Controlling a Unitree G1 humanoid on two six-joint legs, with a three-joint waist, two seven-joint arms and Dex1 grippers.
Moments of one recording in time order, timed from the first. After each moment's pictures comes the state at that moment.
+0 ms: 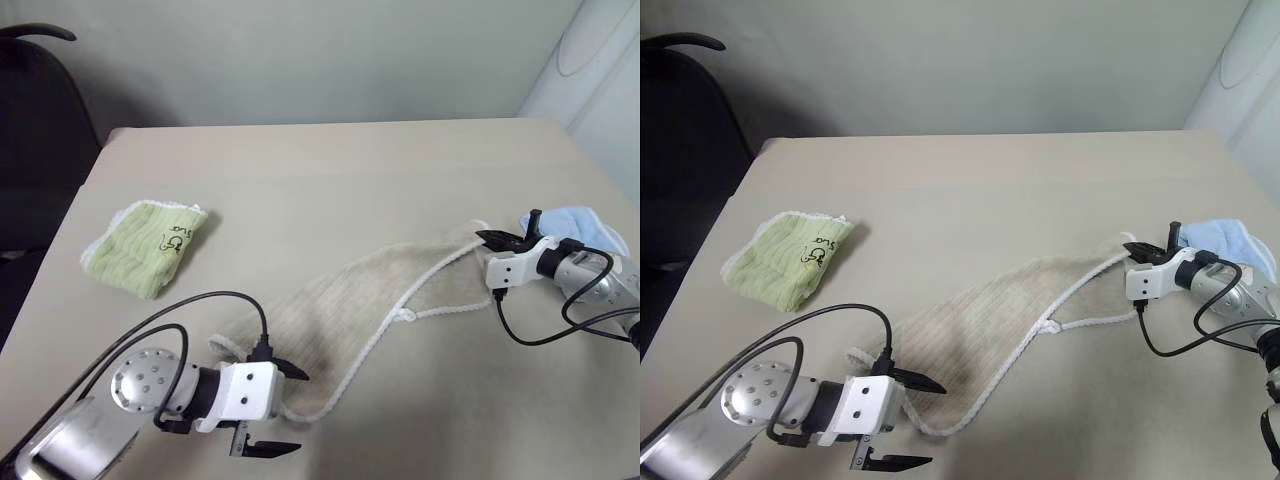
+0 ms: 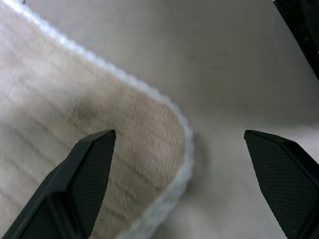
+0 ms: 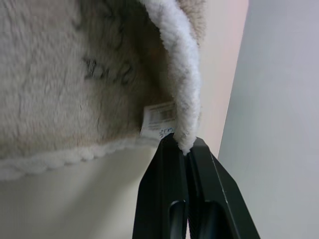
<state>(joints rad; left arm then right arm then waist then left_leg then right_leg) 0.12 1.03 -0.16 -0.69 -0.25 0.30 -1.13 -0.62 -1.02 0.35 0.64 -0.58 -0.77 0.23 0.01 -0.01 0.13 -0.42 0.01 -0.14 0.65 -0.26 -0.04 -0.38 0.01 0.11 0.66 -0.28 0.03</state>
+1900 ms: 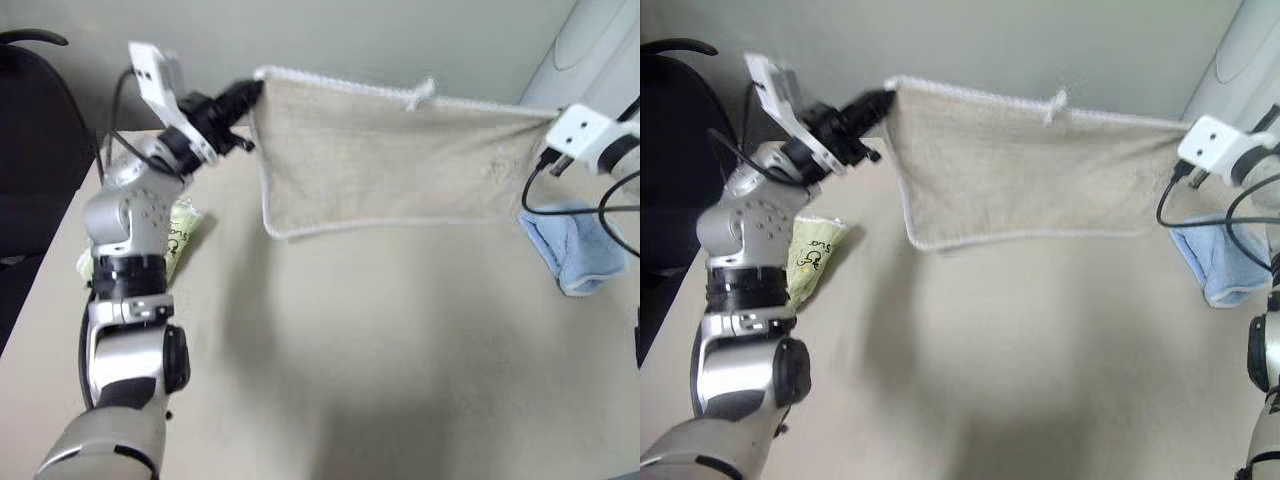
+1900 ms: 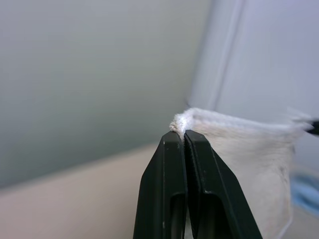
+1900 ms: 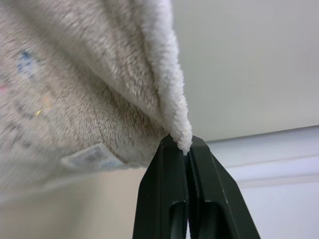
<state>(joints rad) -1.02 0.55 0.24 0.37 -0.59 0.39 -0.69 -1.21 -0.94 0.17 1.07 -0.43 -0.52 0.38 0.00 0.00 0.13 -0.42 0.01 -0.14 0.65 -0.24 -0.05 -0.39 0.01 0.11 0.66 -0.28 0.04</state>
